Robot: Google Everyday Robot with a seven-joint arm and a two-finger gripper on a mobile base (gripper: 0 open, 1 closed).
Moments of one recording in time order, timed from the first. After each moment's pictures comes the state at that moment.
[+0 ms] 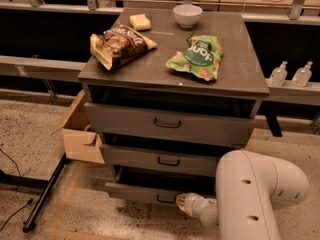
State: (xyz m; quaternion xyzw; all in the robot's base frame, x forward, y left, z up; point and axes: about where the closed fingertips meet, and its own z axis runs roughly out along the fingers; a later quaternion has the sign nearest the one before) arm 0.576 -0.104 0.201 -0.62 0.68 -0.02 0.38
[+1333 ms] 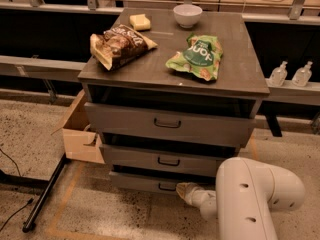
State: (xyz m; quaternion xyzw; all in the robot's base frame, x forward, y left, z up) arm 0.640 -0.111 0.203 -0.59 0.67 -0.04 0.44
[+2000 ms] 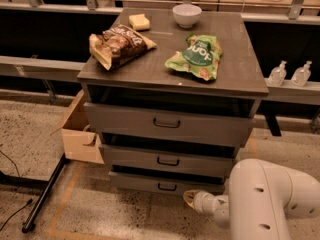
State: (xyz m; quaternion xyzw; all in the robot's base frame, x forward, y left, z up) arm 0.597 -0.142 0.211 -0.59 0.69 0.00 0.42
